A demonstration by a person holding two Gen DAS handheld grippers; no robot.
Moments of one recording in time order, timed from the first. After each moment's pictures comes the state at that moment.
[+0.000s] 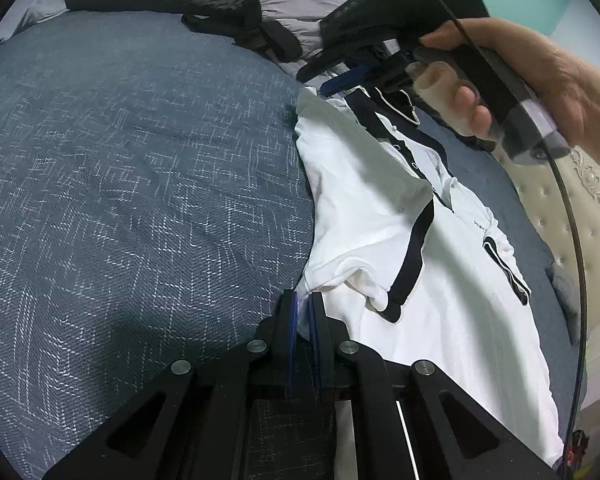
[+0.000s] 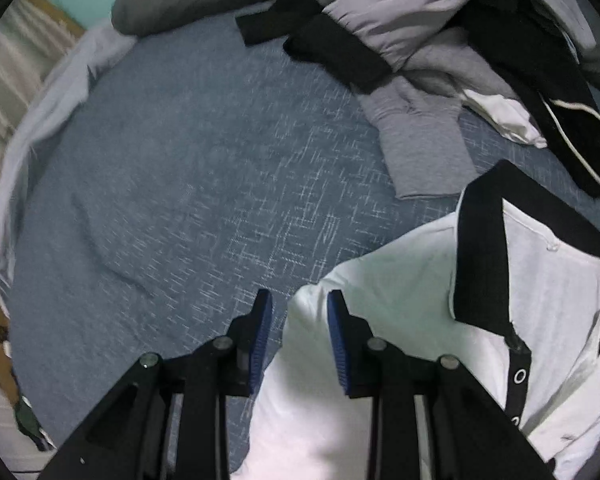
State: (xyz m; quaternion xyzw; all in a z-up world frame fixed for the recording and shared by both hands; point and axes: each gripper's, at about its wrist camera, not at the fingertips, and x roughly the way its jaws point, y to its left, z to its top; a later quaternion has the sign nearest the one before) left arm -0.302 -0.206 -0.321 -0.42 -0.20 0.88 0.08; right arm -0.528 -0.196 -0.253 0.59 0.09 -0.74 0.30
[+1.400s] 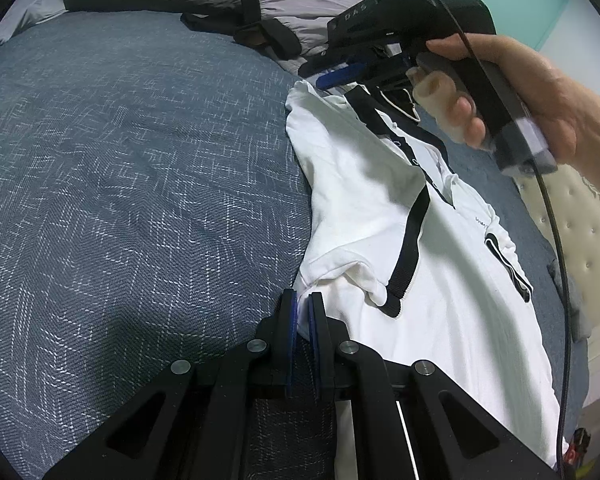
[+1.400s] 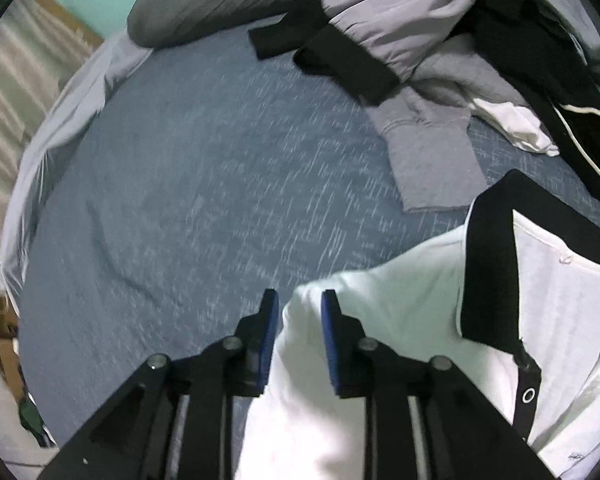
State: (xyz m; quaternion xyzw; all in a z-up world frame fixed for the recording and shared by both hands) left arm -0.301 -0.199 -0.326 -0.42 -0.20 0.88 0.08; right arm -0.533 -0.186 -0.257 0.56 0.07 -0.75 0.34
